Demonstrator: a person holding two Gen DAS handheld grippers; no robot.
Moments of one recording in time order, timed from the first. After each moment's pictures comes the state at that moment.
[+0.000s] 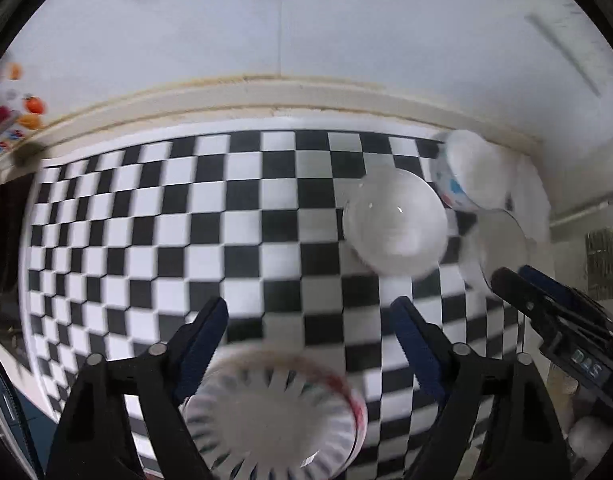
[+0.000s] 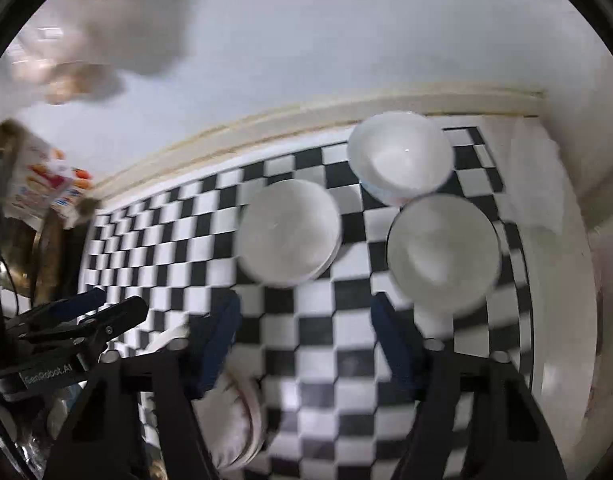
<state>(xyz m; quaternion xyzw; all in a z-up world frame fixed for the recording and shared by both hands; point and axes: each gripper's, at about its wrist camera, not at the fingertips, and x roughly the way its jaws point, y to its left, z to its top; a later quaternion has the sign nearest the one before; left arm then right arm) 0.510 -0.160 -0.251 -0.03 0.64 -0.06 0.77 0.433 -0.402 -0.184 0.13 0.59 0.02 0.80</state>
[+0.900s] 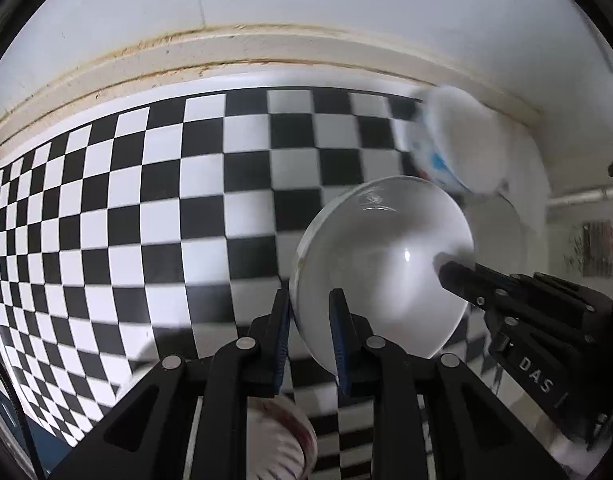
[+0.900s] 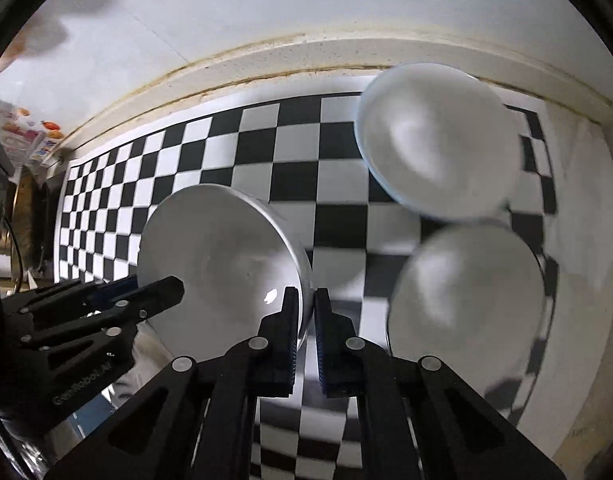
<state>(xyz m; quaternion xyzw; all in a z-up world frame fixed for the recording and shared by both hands) 0.519 -0.211 -0.277 -0.02 0.69 -0.10 0.72 0.509 -0.408 -0.254 0.09 0.68 0.06 0.73</state>
